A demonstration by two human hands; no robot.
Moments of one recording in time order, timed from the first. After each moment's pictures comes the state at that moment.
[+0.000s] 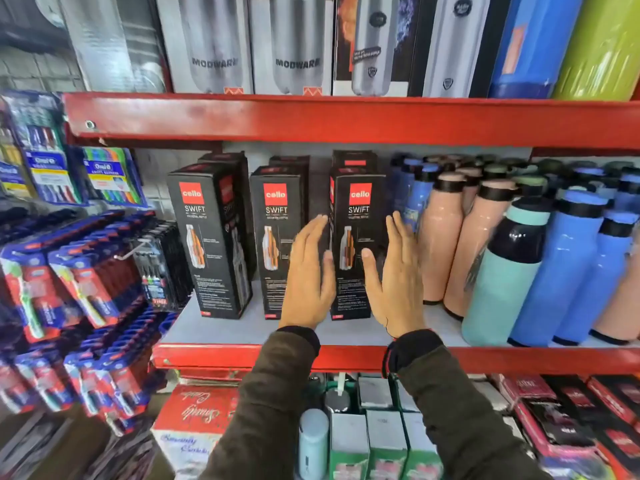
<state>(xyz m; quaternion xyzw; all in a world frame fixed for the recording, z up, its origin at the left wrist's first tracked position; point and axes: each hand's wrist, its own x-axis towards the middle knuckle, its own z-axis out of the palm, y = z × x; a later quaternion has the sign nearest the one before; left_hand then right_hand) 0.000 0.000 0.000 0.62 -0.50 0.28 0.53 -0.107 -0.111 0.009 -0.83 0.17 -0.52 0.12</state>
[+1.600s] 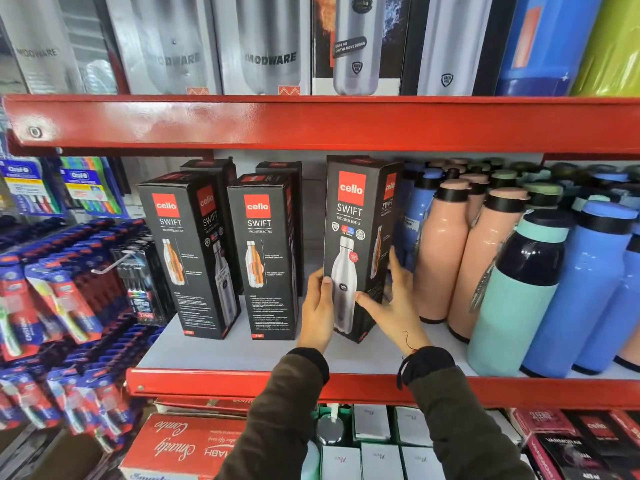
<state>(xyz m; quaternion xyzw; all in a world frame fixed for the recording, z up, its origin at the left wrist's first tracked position) 0.005 -0.064 -0.040 0.61 -0.29 -0.11 0.72 -0.081 -0.183 -0.035 -0.79 0.17 -0.39 0.45</state>
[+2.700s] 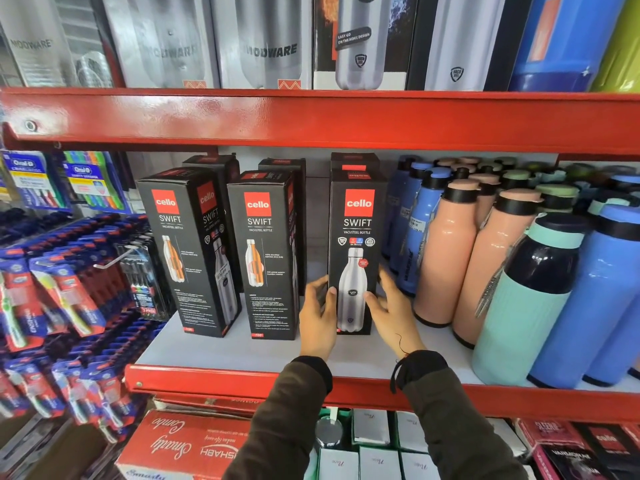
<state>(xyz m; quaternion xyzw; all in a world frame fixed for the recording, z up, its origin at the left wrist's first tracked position) 0.010 -0.074 -0.065 0.65 -0.25 -0.03 0.71 -0.067 -0.195 -0.054 -0.80 0.17 -0.34 0.46</state>
